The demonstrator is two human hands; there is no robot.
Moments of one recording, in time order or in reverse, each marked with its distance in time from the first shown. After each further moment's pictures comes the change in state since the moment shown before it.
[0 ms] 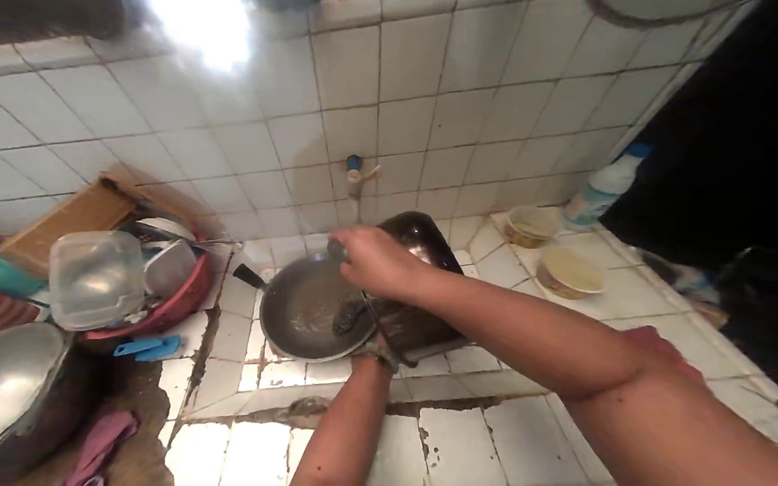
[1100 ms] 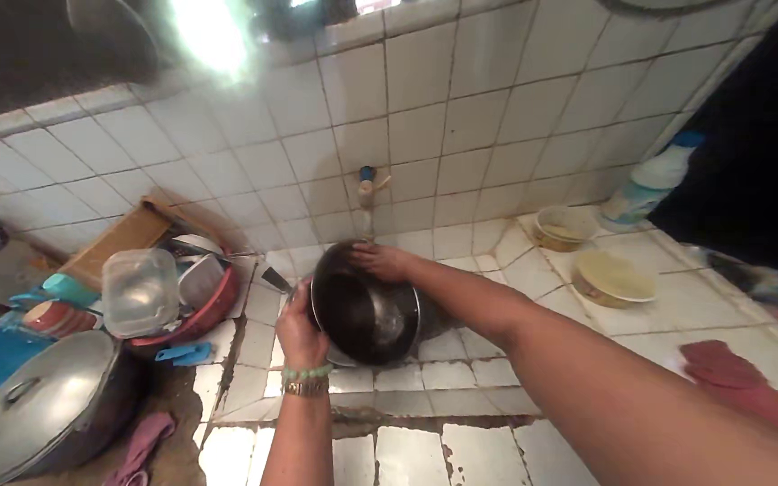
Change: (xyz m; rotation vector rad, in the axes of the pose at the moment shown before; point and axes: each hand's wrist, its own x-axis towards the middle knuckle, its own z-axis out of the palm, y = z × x) left_hand -0.035 0.049 -0.111 -0.845 0.459 0.691; right_hand 0.123 0.174 0.110 -0.606 -0.183 -0.618
